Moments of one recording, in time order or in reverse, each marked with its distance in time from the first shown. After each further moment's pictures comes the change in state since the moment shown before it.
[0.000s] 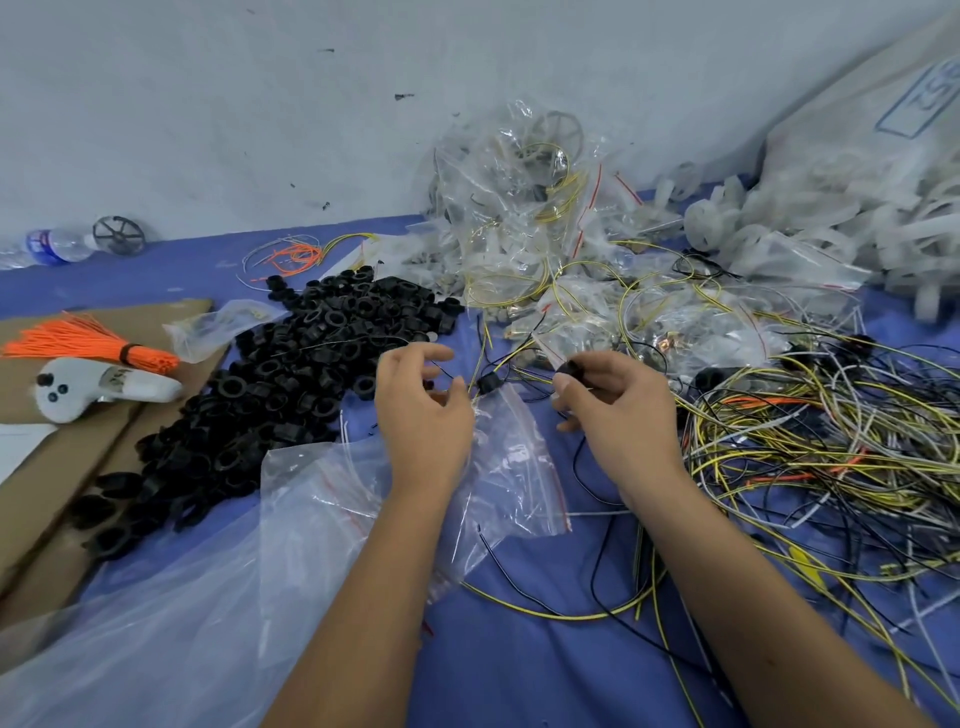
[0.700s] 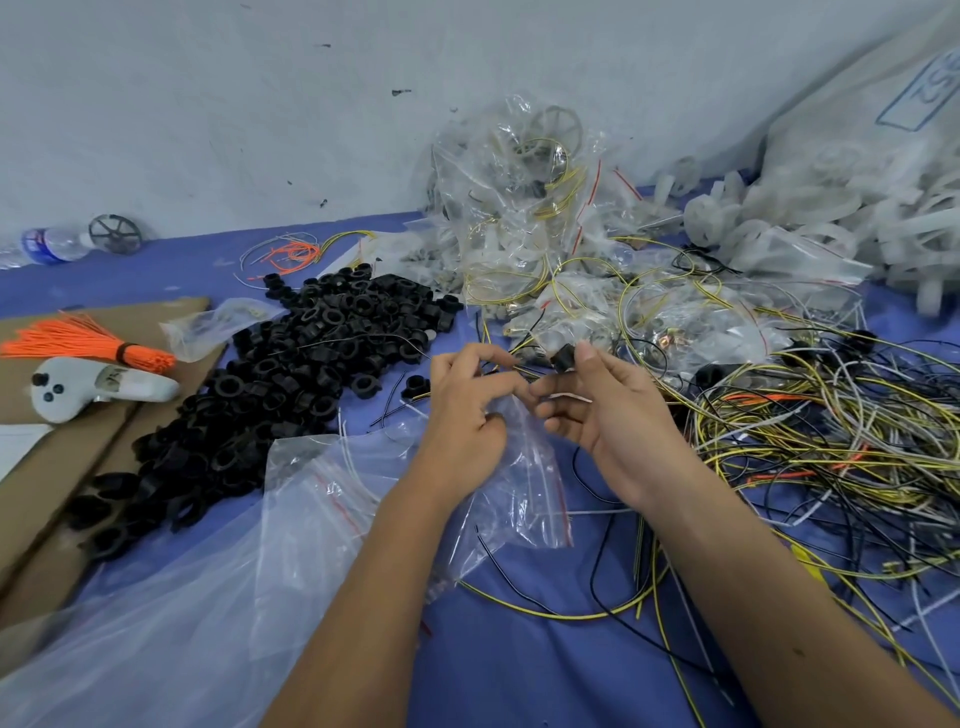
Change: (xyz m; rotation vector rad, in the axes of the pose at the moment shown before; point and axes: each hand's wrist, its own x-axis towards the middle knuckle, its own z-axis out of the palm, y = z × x) left_hand -0.005 0.002 0.010 0.192 -0.471 0.257; right_hand -0.008 -0.022 0.003 0.405 -0.238 0.248
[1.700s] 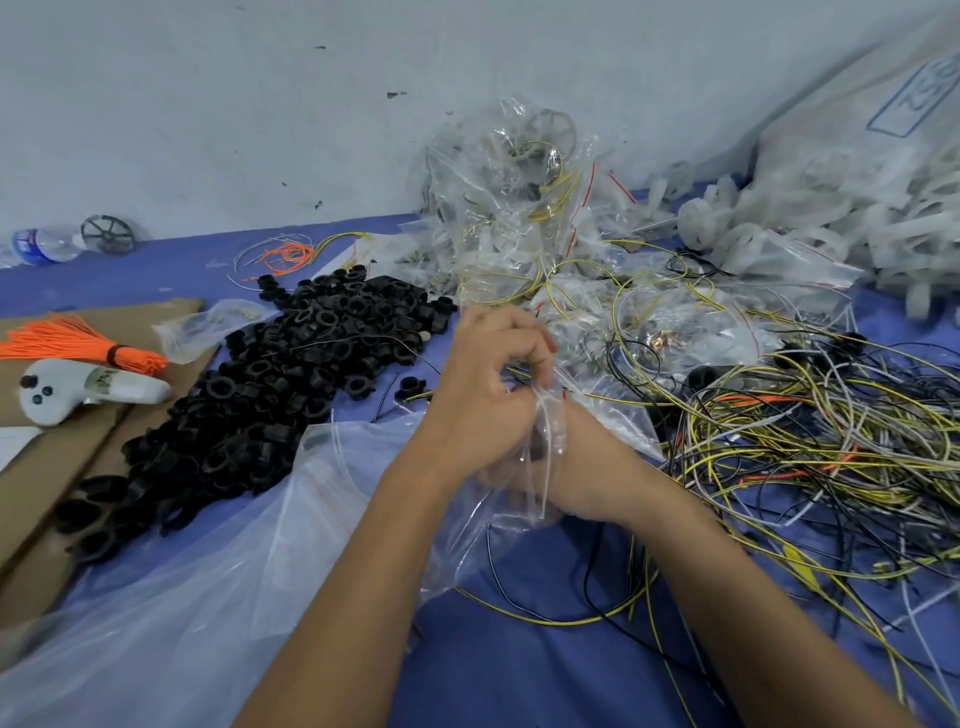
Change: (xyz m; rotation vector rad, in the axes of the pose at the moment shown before) left_hand 0.018 0.064 -0.031 -0.219 -0.065 0.124; right_hand -0.003 0.012 0.003 -0.956 -0.477 -0.309
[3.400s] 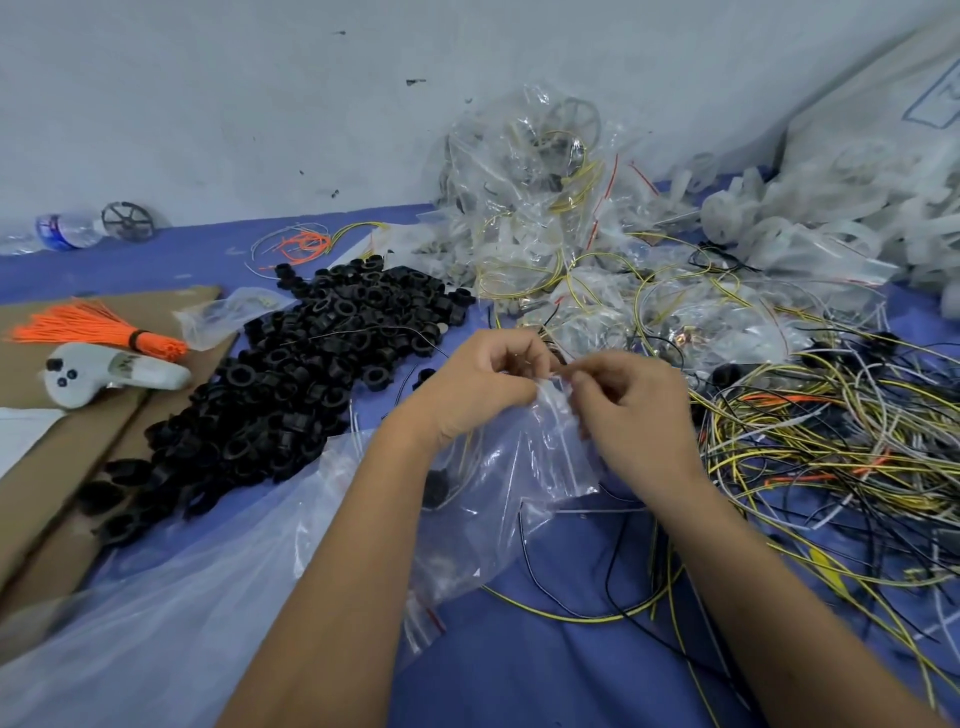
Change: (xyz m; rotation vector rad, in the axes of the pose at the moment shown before) left_hand 0.006 -0.027 -0.020 -0.341 -0.299 -0.326; right_hand 0.002 0.010 -0.010 -0.008 0.644 0.160
